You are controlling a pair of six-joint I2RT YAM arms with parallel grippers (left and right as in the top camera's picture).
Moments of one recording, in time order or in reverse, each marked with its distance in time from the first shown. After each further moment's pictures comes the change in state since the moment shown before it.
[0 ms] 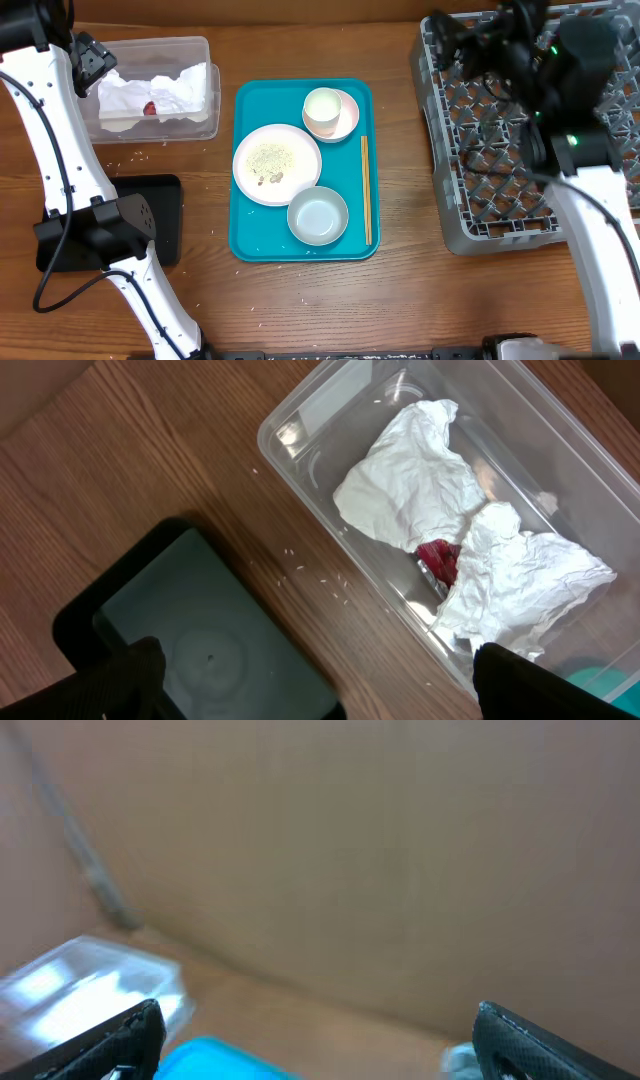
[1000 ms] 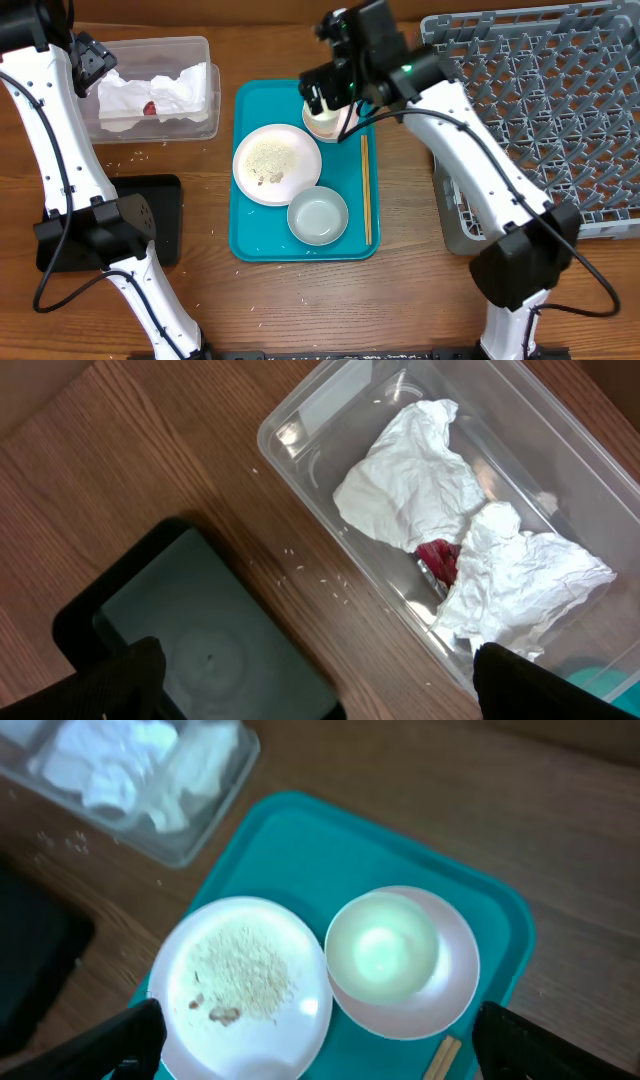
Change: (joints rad) left arm 0.000 0.000 0.000 0.000 0.000 0.000; right arm 0.433 0.566 0.632 -0.830 0.293 0.000
